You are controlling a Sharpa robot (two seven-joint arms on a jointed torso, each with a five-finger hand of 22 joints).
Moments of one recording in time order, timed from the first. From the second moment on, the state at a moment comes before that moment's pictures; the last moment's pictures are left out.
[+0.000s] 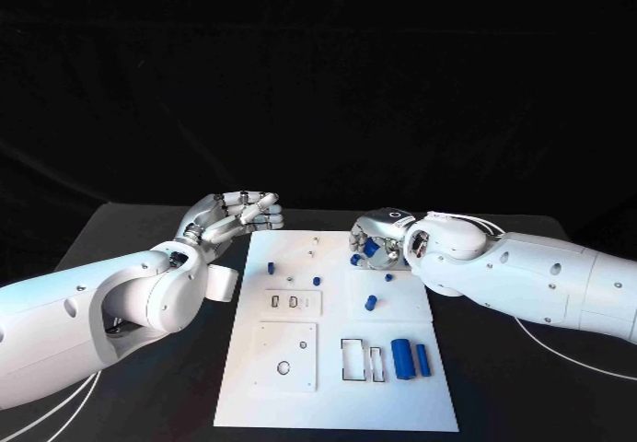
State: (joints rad) left arm 1.23 -0.93 -0.04 1.68 -0.04 -0.40 0.43; left_hand 1.53 0.04 -0.18 0.26 0.24 0.82 0.21 0.25 0.18 1.02 0.18 0.12 0.07 0.94 0.15 0.26 0.17 0.17 0.75 0.26 0.27 0.11; right arm 1.32 -0.66 -0.16 1.34 -1.60 -0.22 -0.10; right_hand 1.21 -0.24 0.50 -0.06 0.32 0.98 0.16 0.23 0.37 1.13 0.10 0.07 0.19 1.47 0.01 1.36 1.25 0.14 1.28 0.11 1.06 0.83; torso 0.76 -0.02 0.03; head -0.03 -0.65
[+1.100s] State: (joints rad) left arm 1.24 -0.94 -0.04 1.68 -0.04 -0.40 0.41; left_hand 1.52 0.04 -0.20 0.26 0.24 0.81 0.21 0.24 0.18 1.02 0.18 0.10 0.07 0.94 0.15 0.26 0.18 0.17 0.75 0.26 0.27 0.11; right arm 1.31 -0.66 -0.16 1.35 -1.59 -0.28 -0.11; right_hand 1.27 -0.17 0.63 -0.03 0.19 1.03 0.12 0.29 0.45 1.22 0.07 0.10 0.21 1.46 -0.01 1.44 1.31 0.12 1.30 0.10 1.19 1.01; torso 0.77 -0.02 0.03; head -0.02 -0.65
